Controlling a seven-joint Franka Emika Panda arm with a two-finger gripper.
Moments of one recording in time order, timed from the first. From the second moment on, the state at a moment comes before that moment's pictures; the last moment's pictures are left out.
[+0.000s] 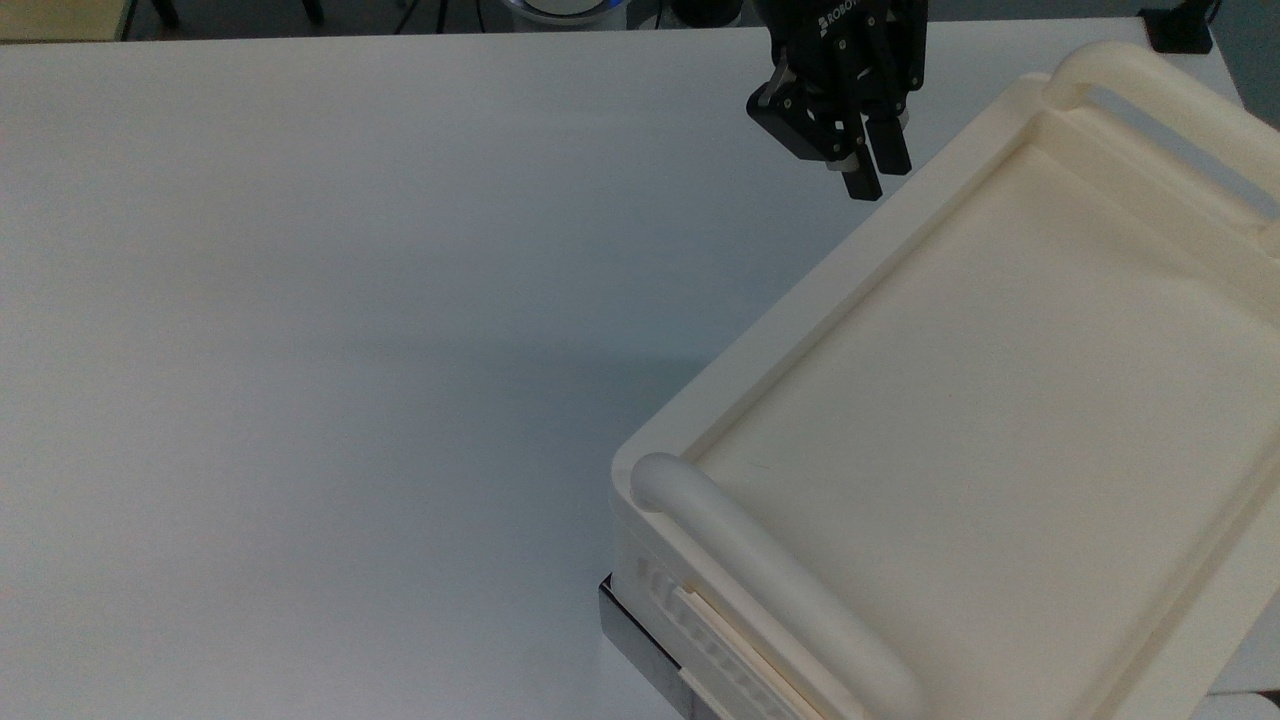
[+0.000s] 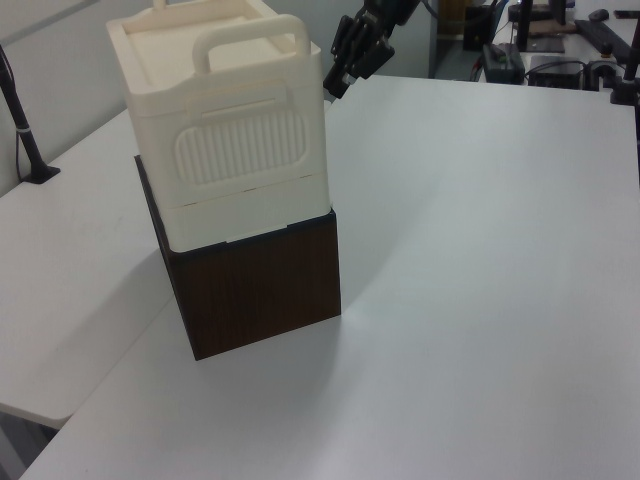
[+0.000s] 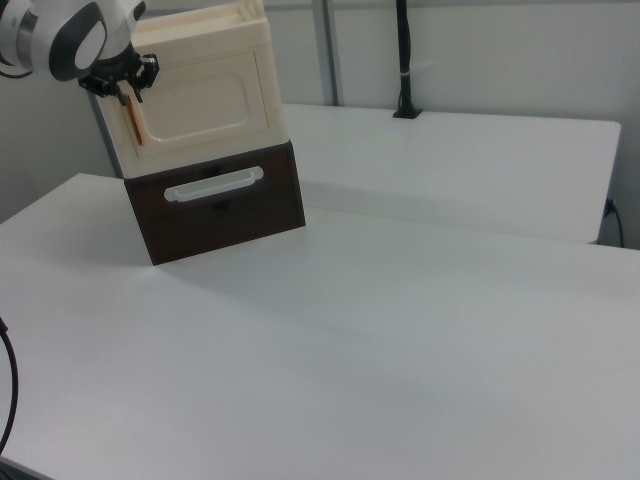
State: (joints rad) arm 0.13 0.19 0.17 -1.47 0.33 2.26 -0.65
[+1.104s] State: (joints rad) arm 0.15 0.23 0.20 -1.47 0.26 2.33 -0.61
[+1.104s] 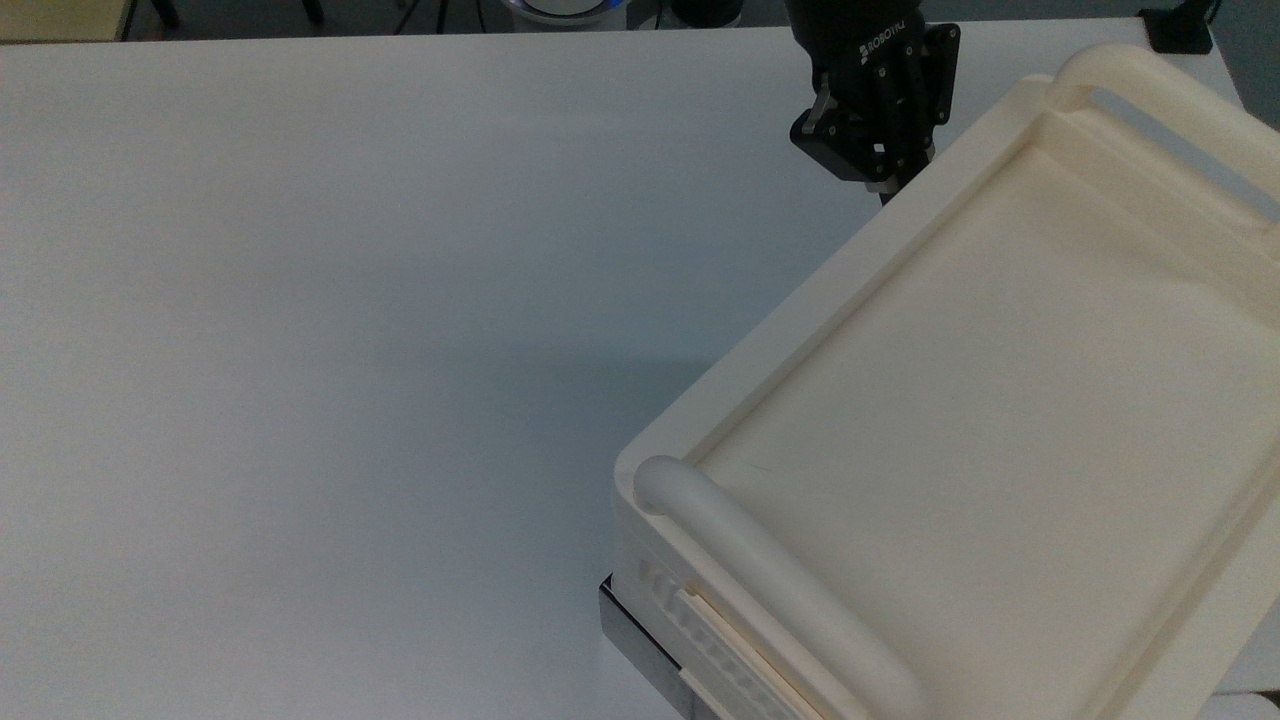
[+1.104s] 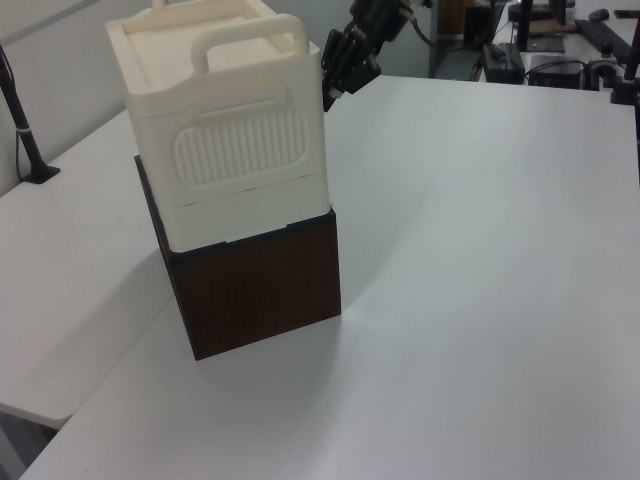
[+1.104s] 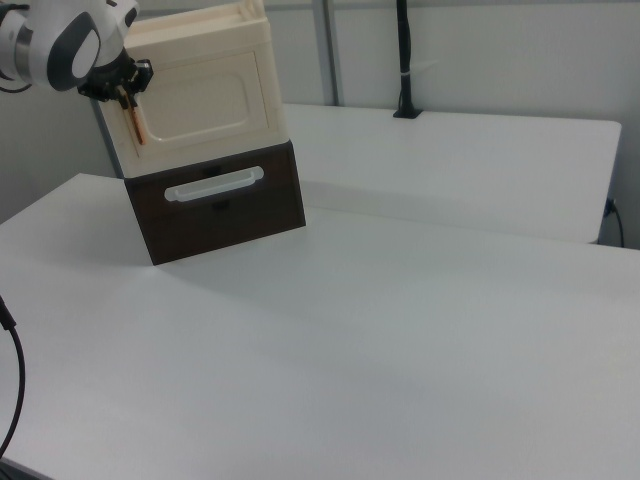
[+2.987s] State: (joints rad) arm -0.23 0.08 0.15 -1.52 0.25 1.93 -0.57
